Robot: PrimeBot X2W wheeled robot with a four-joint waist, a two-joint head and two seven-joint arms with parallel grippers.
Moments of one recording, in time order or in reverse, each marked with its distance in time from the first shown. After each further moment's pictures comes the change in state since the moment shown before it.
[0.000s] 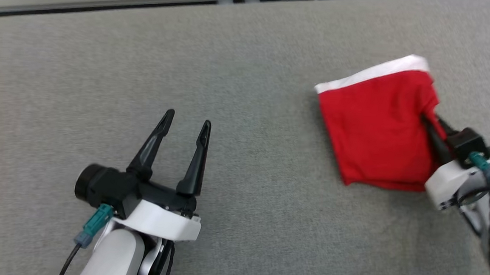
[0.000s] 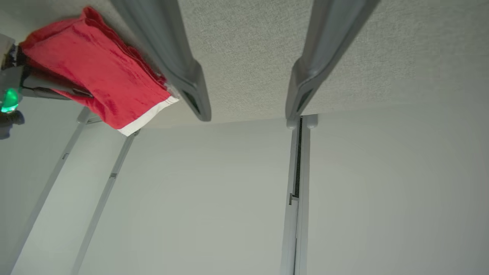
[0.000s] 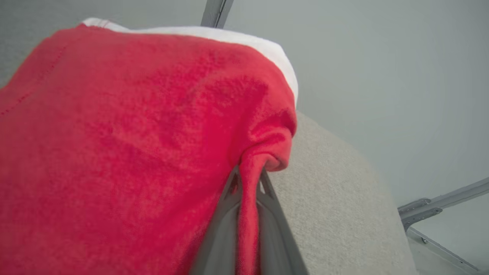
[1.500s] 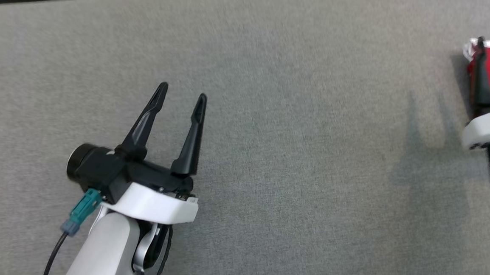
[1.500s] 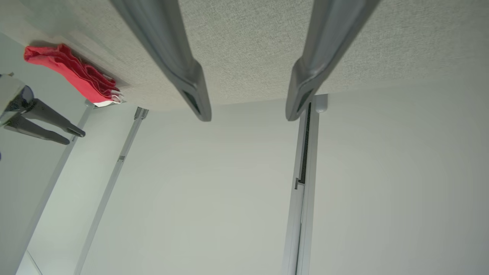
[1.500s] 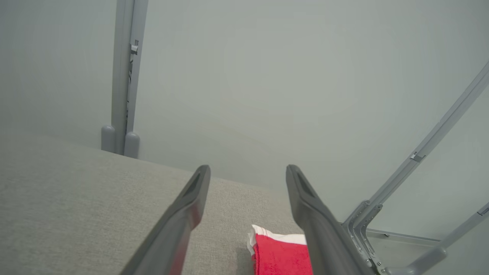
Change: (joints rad) left arm -0.077 0.000 0.014 -0.035 -0.023 -0.004 0.000; right arm -0.083 0.071 -0.397 -0.157 -0.085 0.000 -0.005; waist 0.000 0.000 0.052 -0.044
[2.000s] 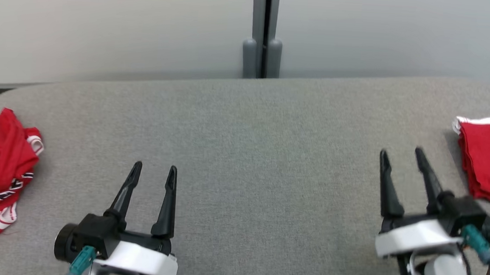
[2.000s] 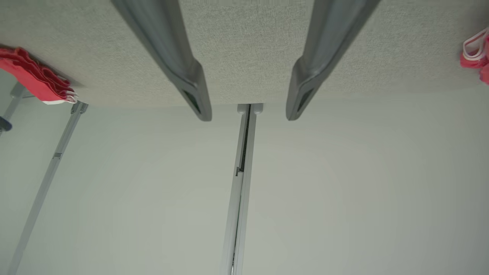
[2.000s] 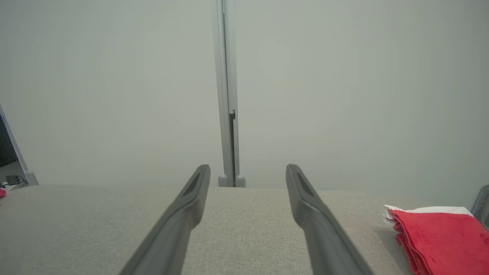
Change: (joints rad) left arm 0.246 0.000 0.070 0.056 0.030 0.059 0.000; right arm 0.475 0.236 0.067 -0.299 0.176 0.000 -0.002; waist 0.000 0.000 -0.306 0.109
